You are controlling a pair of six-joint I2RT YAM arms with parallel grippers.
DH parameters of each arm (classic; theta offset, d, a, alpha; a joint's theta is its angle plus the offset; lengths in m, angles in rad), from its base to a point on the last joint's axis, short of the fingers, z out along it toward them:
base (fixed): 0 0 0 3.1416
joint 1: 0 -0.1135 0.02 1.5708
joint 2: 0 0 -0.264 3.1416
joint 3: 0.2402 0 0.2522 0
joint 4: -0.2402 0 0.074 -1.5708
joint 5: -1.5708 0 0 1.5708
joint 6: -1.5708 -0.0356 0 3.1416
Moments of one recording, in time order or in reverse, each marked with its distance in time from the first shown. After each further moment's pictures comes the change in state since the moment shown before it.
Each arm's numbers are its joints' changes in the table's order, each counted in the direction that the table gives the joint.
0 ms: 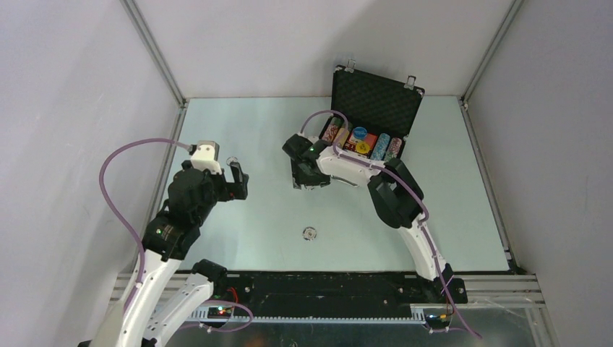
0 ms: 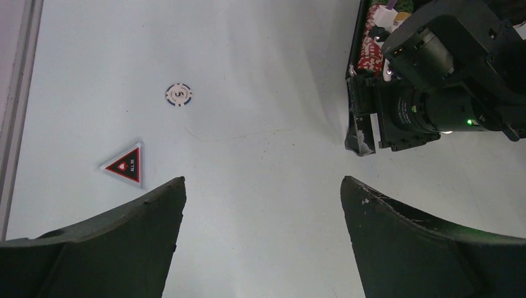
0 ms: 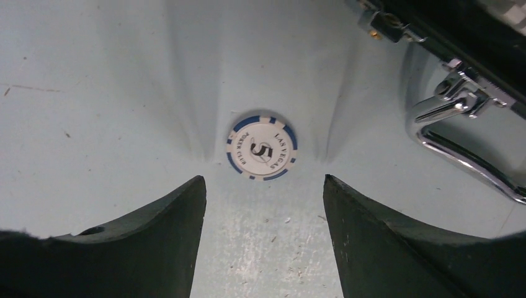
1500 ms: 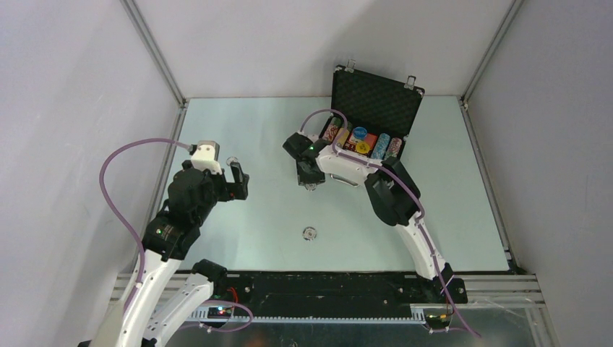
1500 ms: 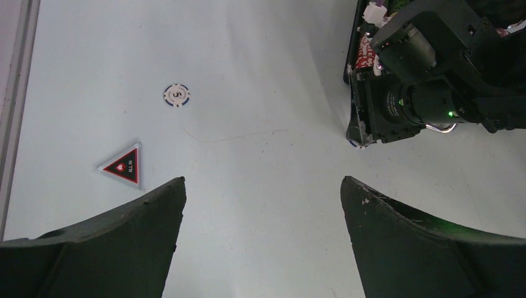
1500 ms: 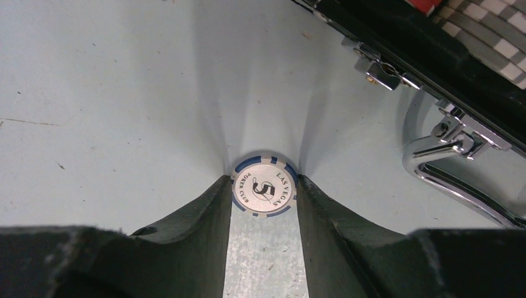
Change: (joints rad) left arm 0.000 0.000 0.000 0.001 -0.008 0.000; right arm 0.026 0.048 0.038 0.026 -0.014 0.027
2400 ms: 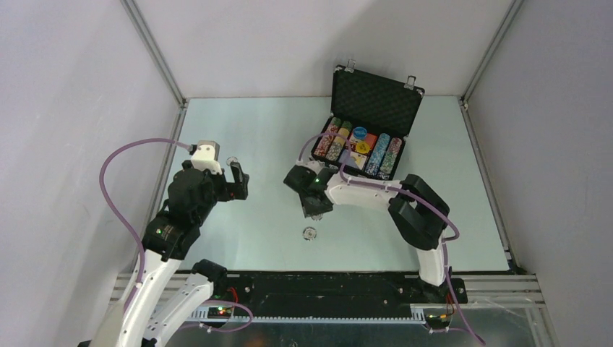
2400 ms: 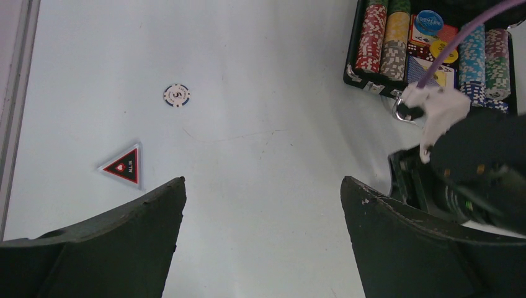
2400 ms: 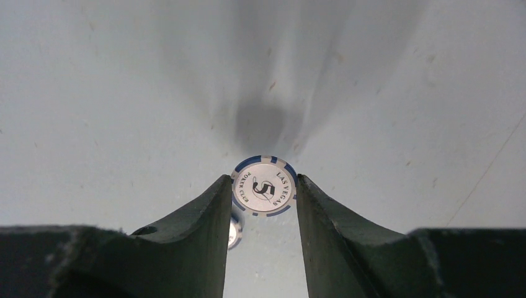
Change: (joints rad) left arm 0.000 0.000 0.000 0.001 0.000 0.000; right arm -0.158 -0.325 -0.414 0.048 -0.014 -0.032
